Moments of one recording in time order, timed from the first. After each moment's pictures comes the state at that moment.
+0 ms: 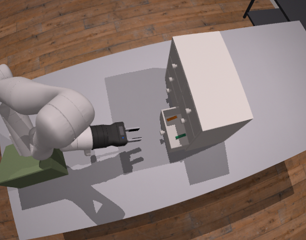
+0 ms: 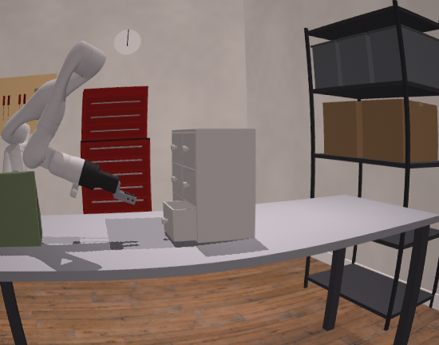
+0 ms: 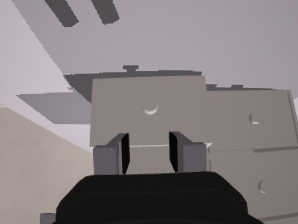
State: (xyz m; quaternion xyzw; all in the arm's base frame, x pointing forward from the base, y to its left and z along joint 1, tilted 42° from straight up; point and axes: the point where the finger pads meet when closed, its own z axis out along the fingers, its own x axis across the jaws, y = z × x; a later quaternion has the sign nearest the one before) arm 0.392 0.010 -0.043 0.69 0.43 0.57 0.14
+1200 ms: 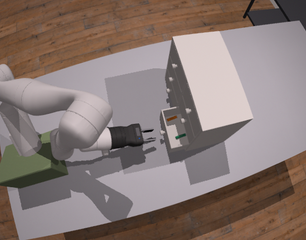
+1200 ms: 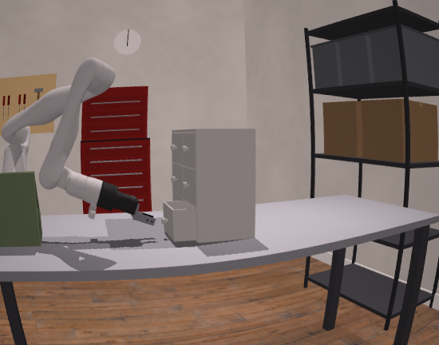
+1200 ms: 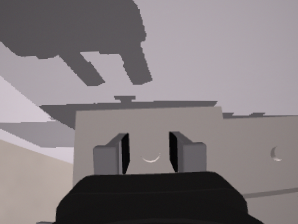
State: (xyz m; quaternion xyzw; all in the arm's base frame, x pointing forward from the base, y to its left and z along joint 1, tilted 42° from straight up) arm 0.438 0.056 -0.092 0.69 0.43 0.57 0.13
